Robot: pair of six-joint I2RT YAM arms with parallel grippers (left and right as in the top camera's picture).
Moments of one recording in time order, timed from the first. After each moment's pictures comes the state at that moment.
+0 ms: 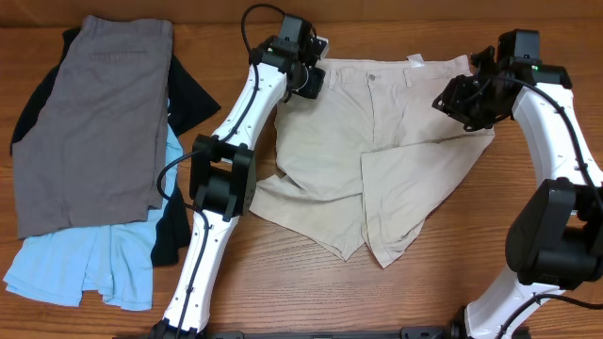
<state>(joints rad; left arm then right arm) -0.35 2.75 2.55 -0.86 0.19 0.02 -0.14 1.93 1.61 -0.91 -0.37 0.25</state>
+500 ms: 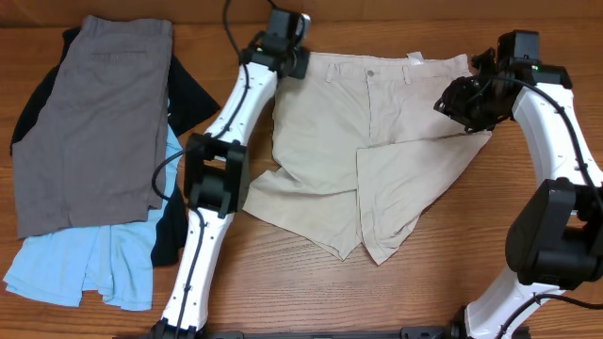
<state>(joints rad) -0.29 2.77 2.55 -0.60 -0.01 -0.02 -0.14 1.93 1.61 -0.93 -0.34 0.25</state>
